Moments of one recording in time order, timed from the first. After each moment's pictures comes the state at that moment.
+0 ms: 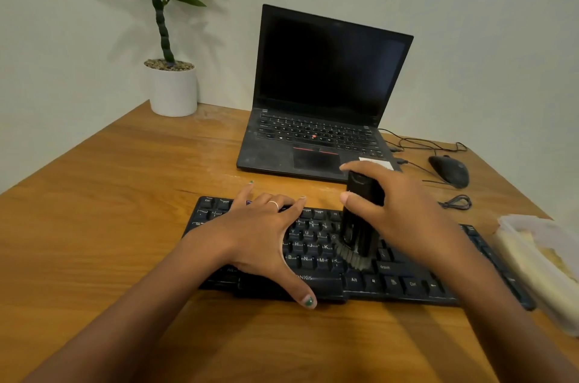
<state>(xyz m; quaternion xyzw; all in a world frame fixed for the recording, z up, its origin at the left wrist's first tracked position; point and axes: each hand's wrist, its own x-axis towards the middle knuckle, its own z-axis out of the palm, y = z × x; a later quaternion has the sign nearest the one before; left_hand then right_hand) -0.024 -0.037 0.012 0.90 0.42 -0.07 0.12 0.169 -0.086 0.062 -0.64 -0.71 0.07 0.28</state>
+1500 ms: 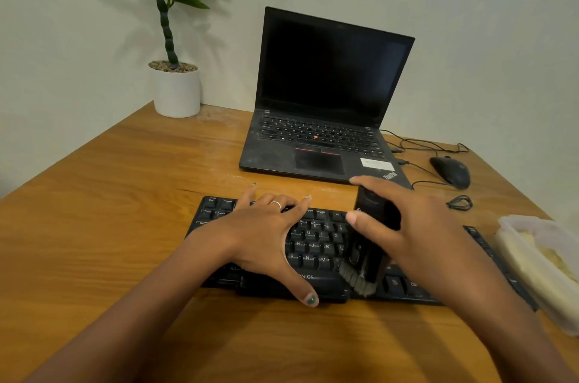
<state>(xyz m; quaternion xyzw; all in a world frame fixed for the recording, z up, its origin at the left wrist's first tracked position) -0.024 -0.037 0.011 0.90 0.41 -0.06 0.13 0.162 -0.126 0.069 -0.65 -0.70 0.10 0.27</state>
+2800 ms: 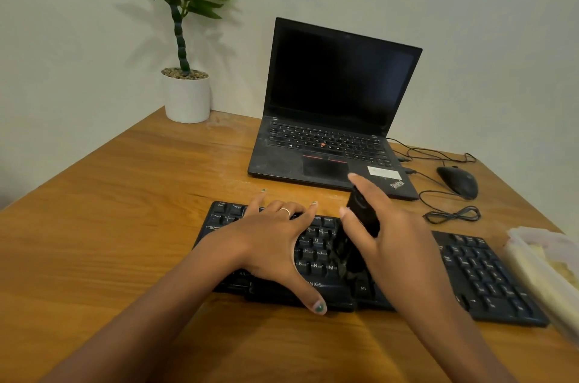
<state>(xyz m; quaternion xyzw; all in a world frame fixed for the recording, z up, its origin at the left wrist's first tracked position) -0.023 -0.039 0.013 0.90 0.41 -0.05 0.13 0.137 -0.119 0.055 -0.66 -0.70 0.00 0.28</state>
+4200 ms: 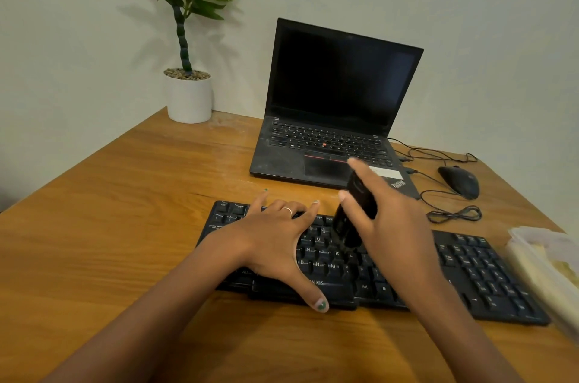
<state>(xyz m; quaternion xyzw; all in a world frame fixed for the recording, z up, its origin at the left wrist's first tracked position) -0.023 -0.040 0.013 0.90 0.41 -0.05 0.13 0.139 -0.098 0.049 -0.64 -0.70 -0.04 0.32</state>
